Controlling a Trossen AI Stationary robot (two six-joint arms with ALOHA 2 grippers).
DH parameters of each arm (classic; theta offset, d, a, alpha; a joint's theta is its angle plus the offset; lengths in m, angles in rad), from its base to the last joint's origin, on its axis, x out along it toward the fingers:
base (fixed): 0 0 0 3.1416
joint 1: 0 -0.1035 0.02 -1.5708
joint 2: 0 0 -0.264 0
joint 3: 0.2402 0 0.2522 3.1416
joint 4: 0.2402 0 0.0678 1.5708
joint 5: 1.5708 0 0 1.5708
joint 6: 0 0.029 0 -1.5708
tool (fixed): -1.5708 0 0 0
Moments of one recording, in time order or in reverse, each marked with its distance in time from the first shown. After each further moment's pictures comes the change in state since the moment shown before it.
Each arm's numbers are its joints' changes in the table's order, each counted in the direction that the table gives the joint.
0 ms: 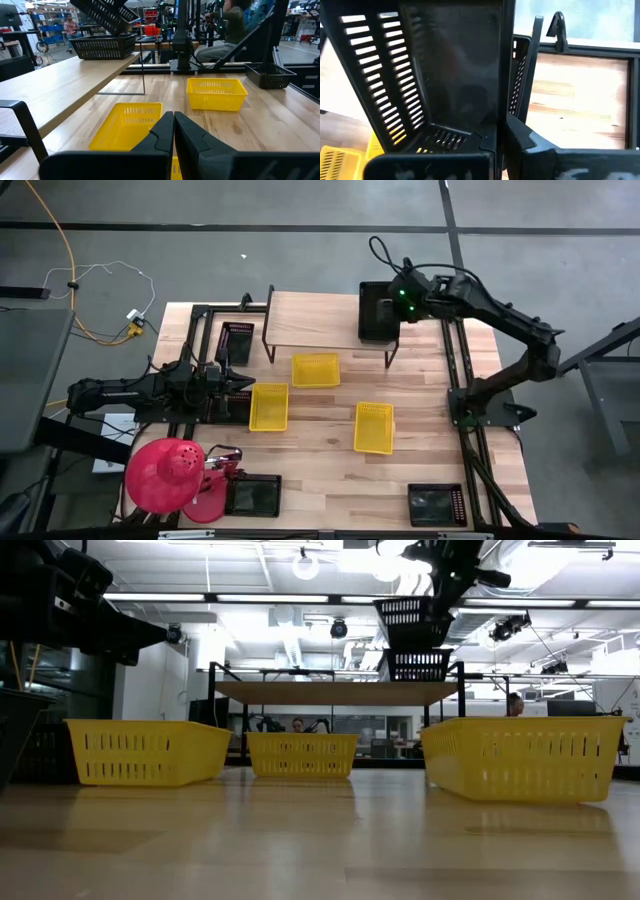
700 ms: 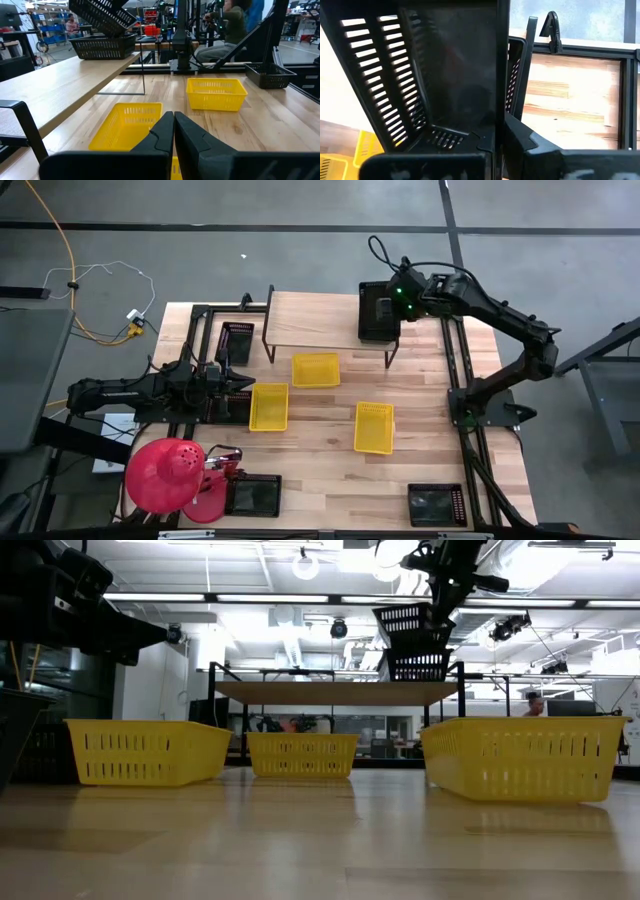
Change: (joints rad) left arm 0.000 0.000 0.000 0.000 0.000 0.000; right arm 0.024 -0.020 0.000 0.005 -0.007 -0.011
